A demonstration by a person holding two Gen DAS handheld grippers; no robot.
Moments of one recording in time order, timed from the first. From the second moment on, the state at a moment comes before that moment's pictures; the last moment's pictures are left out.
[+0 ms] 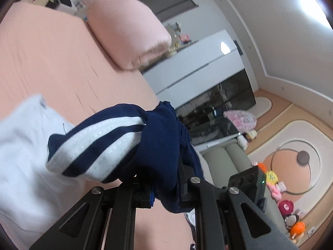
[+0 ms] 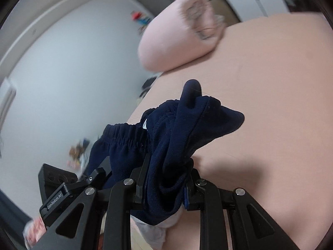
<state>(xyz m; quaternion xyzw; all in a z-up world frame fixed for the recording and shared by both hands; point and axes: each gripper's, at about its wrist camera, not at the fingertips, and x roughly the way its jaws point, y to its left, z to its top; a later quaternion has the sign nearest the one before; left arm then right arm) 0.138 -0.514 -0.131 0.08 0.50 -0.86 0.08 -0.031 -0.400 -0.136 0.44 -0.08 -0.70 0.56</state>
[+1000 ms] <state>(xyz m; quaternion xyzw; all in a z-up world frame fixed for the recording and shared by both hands) 0.189 -0.568 -0.178 0.15 0.43 -0.87 0.15 0.023 -0.487 -0.171 0.51 -0.01 -0.65 0.56</state>
